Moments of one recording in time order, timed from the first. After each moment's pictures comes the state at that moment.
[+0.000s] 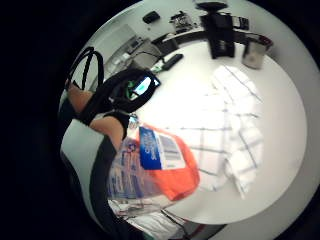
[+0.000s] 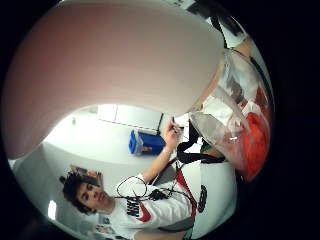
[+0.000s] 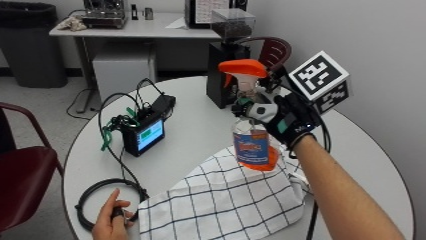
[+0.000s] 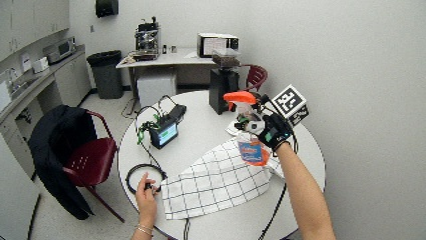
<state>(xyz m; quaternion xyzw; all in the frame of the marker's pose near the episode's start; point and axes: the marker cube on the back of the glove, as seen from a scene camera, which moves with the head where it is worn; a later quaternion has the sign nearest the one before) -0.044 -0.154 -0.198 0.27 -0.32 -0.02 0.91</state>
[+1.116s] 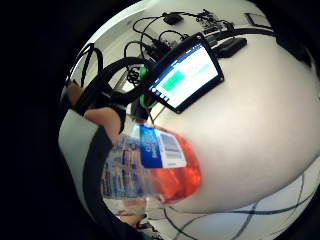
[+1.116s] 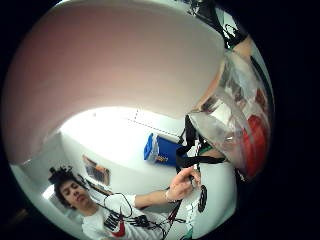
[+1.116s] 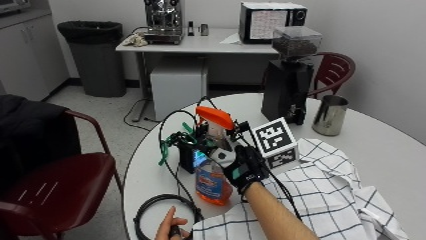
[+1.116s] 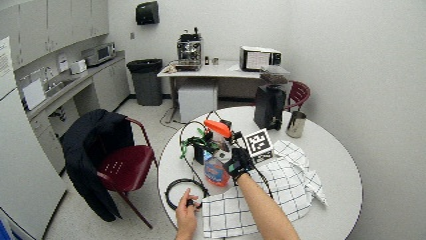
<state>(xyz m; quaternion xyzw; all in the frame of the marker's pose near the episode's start) -0.080 -0.228 -0.067 0.31 -0.43 -0.03 0.85</state>
